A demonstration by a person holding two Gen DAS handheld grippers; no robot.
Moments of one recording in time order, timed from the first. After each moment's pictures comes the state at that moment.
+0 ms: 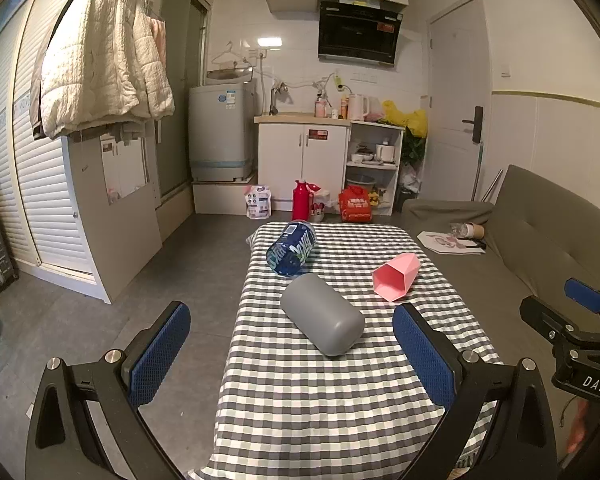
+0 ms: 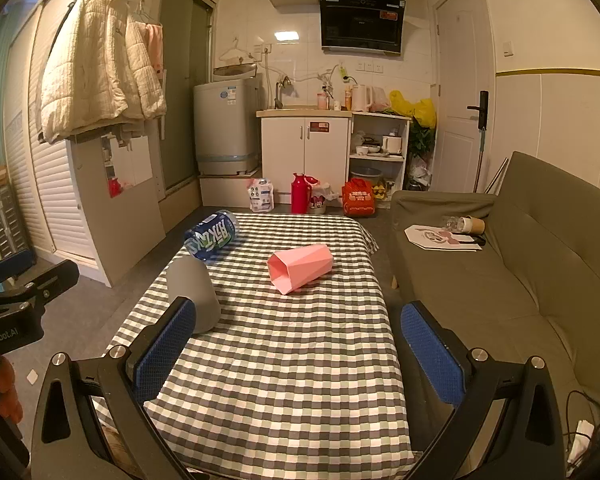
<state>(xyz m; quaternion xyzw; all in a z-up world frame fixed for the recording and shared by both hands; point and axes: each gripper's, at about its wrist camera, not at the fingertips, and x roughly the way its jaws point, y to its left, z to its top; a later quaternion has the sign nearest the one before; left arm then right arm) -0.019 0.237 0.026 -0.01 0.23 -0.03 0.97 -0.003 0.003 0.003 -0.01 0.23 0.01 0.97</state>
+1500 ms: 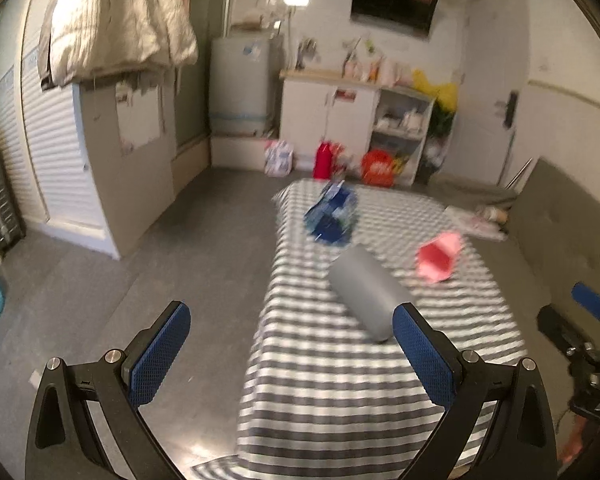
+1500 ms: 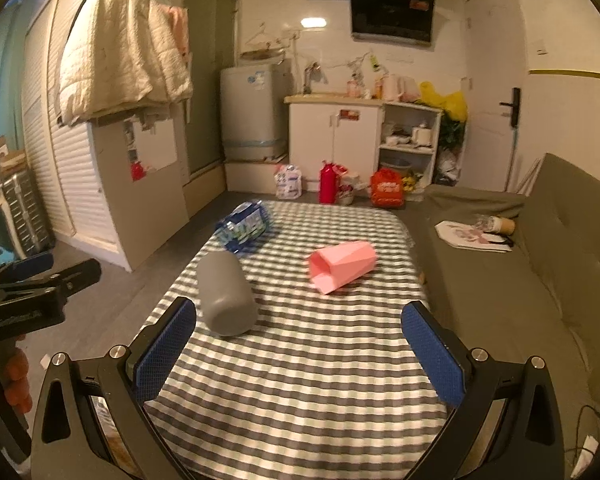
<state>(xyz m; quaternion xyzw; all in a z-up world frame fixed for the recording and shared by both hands) 0.037 0.287 -0.001 -0.03 0.33 0.01 0.94 0.043 0.049 -0.007 -0.03 0.27 0.08 0.96</state>
